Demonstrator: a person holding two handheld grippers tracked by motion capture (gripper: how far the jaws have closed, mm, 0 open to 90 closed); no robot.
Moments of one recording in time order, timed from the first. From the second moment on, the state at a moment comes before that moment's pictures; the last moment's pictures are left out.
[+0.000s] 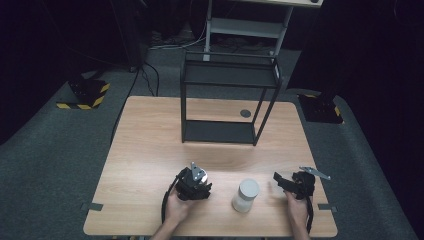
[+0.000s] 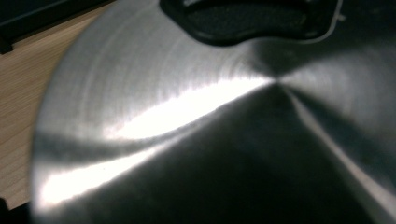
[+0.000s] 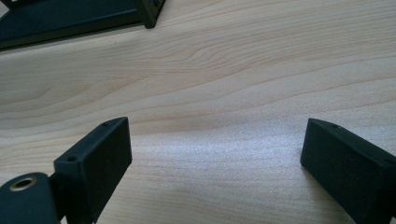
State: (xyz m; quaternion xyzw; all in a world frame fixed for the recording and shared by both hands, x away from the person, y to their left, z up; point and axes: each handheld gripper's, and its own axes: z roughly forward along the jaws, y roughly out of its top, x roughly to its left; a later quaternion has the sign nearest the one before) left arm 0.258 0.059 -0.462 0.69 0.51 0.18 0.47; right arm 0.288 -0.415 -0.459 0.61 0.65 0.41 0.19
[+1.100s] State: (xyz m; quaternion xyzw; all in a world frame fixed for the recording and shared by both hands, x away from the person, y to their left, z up) left arm 0.297 0.099 -0.339 0.85 0.34 0.17 0.35; right arm 0.288 -0.417 -0.460 0.61 0.64 0.42 0.19
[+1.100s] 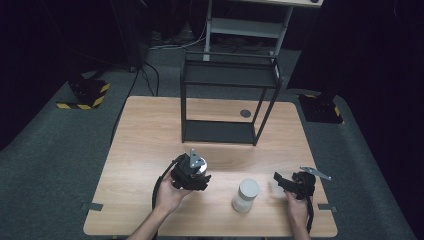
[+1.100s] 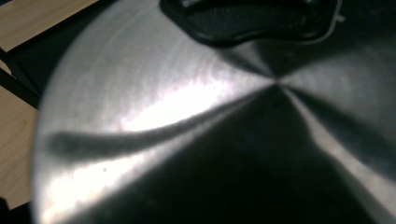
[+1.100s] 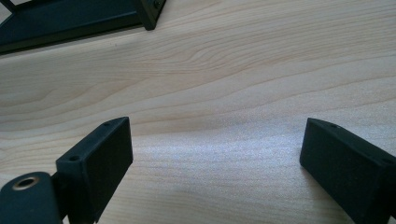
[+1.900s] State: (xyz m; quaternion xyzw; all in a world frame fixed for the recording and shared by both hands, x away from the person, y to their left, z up) left arm 0.319 0.108 -0.249 0.87 0.29 0.16 0.37; right arm 0.287 -0.419 -0.461 0.61 0.64 0.42 0.18
